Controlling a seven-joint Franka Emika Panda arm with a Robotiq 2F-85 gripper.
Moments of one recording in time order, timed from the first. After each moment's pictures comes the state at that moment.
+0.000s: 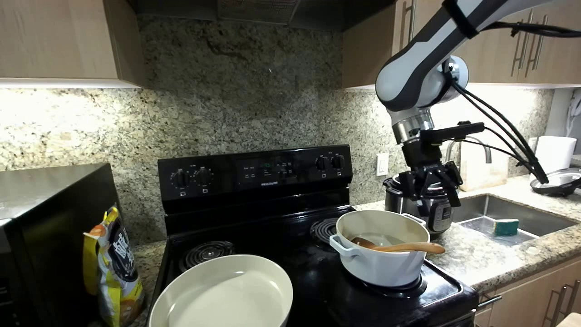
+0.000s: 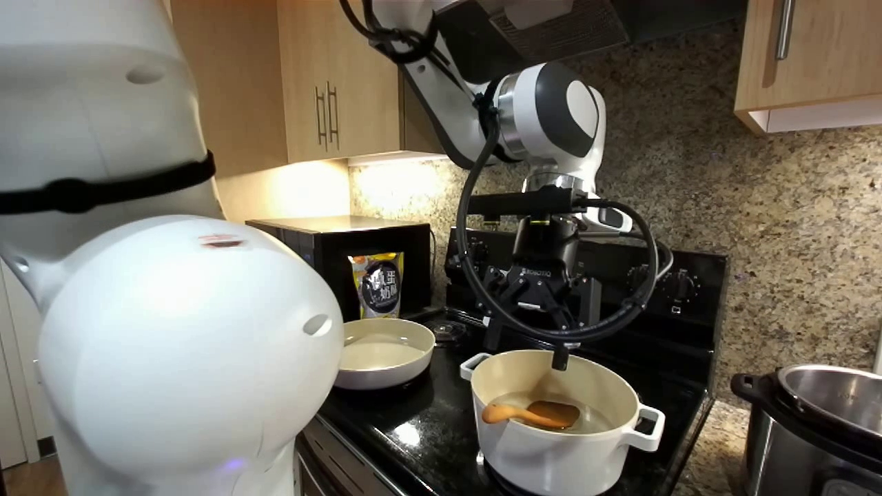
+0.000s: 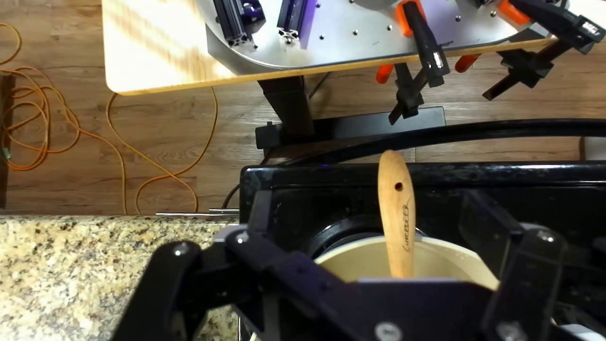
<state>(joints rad) -0.09 -0.30 -0.09 -2.52 -0.13 1.79 0.03</state>
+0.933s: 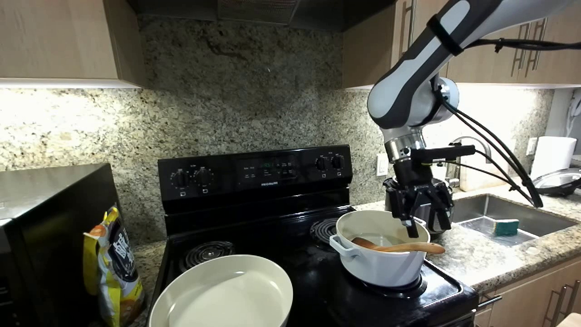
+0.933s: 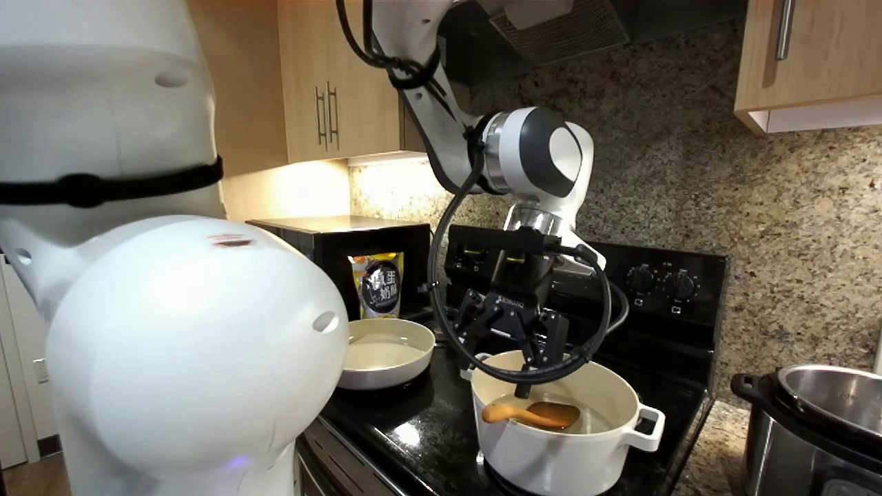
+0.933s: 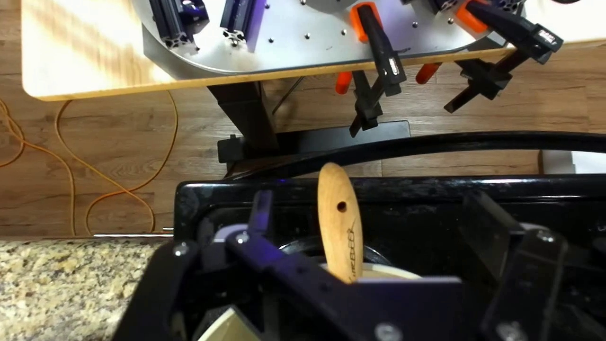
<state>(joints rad) -0.05 -0.23 -0.09 -2.57 -0.03 1.86 0.02</state>
